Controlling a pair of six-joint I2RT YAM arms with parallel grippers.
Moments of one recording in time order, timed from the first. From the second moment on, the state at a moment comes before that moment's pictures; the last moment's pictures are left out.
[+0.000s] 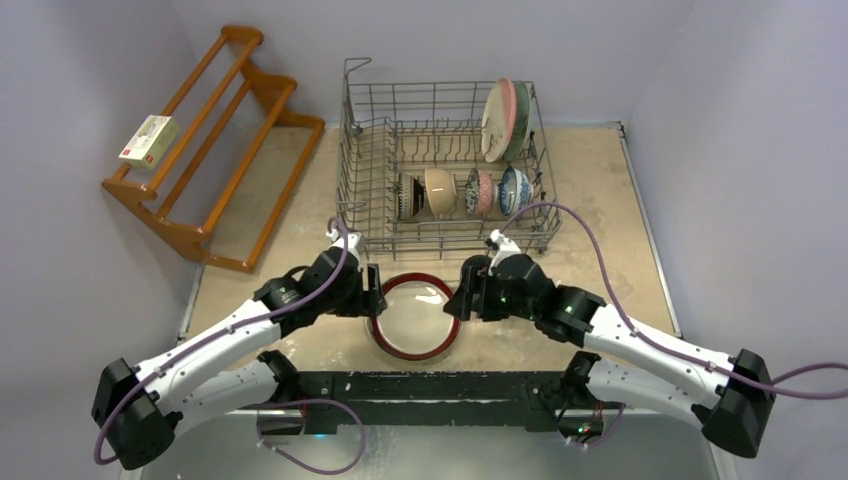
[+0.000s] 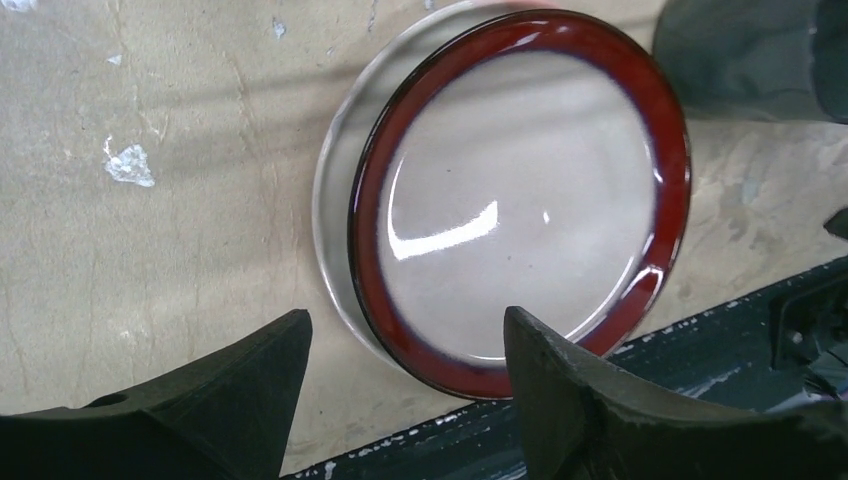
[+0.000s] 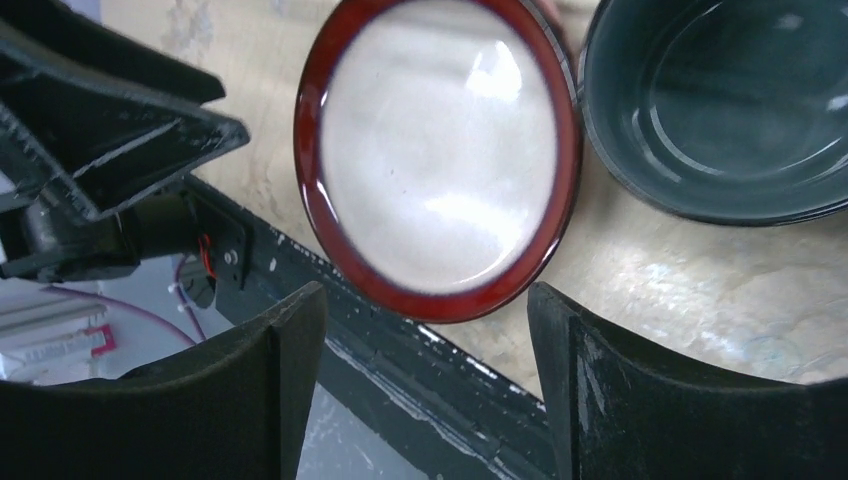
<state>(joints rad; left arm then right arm) -0.76 0.90 0.64 -0.61 -0.07 -0.70 0.89 0.88 0.61 -0.39 -0.04 0.84</state>
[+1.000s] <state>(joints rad) -0.77 1.08 0.53 -0.43 -0.14 -0.75 1.07 1.03 0.55 -0.35 0.16 1.05</state>
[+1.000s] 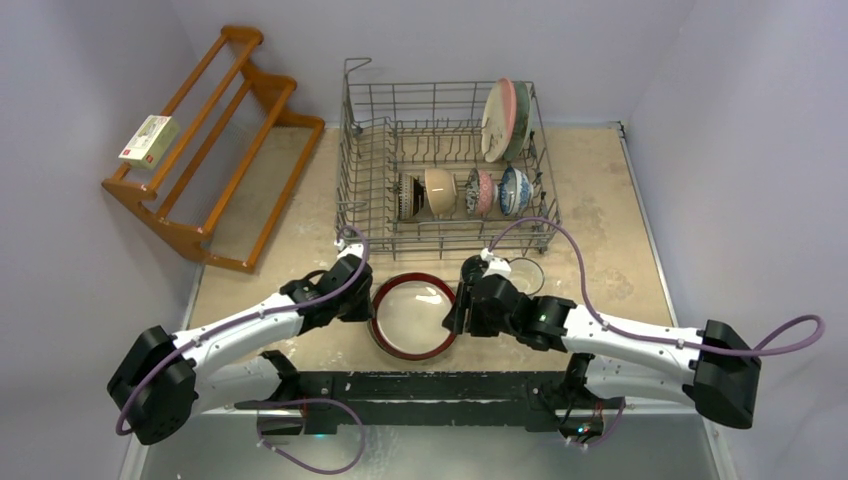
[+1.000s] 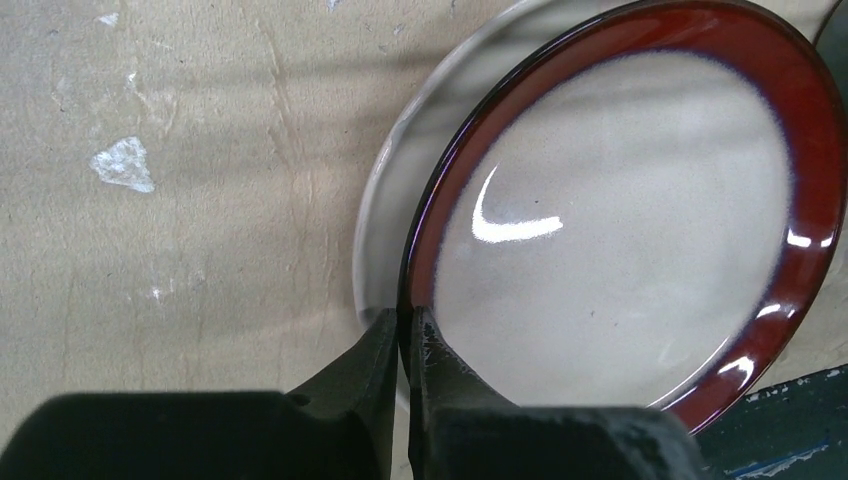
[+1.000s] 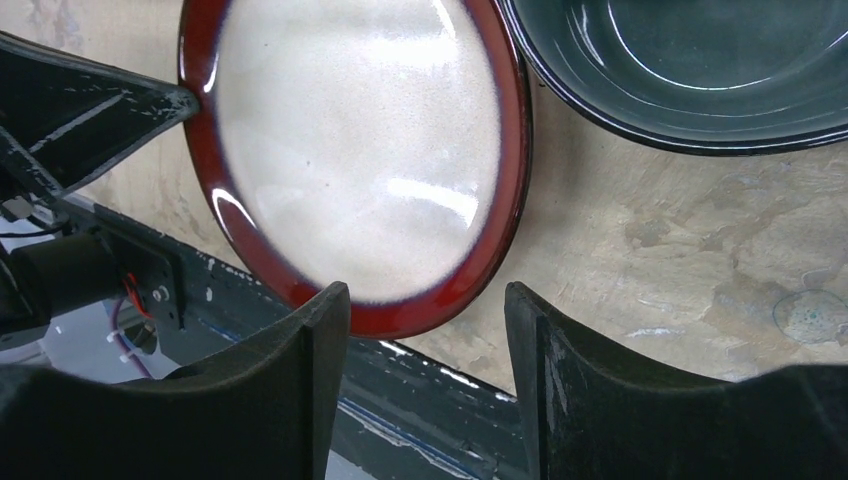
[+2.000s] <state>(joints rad) -0.78 1.11 0.51 -0.35 -0.22 -0.77 1.07 1.20 0.48 -0.22 0.21 1.15</state>
